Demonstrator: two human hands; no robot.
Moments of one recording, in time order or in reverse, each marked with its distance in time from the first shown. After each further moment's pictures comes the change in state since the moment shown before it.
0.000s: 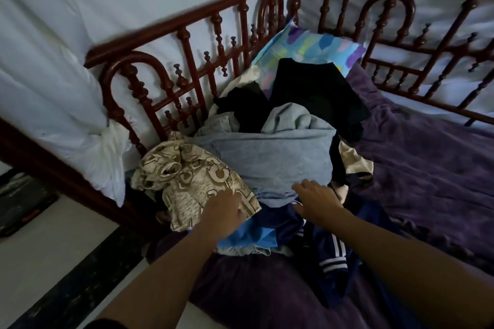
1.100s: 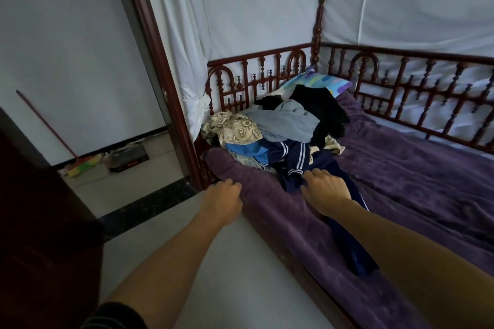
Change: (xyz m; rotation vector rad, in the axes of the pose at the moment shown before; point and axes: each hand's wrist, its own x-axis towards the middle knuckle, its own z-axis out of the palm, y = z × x) left_hand -0.630 0.355 0.005 0.260 0.298 -0.234; right_hand -0.647 0.000 -0.017 -0.047 0.411 -0.186
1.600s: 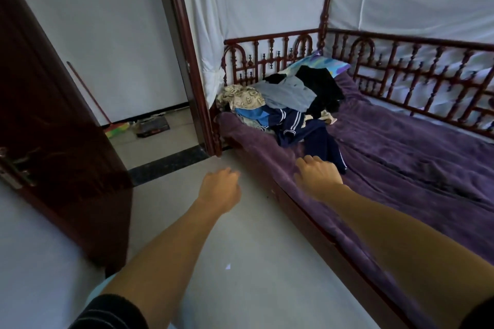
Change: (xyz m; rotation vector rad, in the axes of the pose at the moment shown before) left_hand -0.318 0.146 -0.057 0.019 -0.012 -0.154; right_hand -0.314 -0.027 -0.080 -0.073 -0.036 -0.128
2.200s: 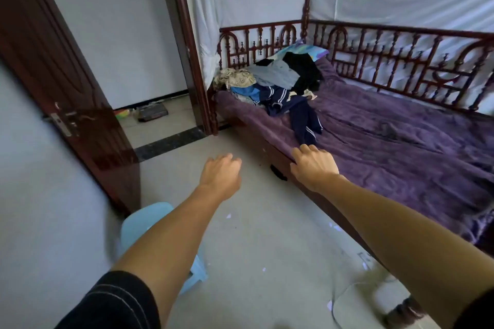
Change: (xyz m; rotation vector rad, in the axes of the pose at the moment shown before) left_hand -0.315 0.047 -0.048 0.055 -0.018 0.051; right_hand -0.321 -0.101 -0.076 0.001 0.011 0.055
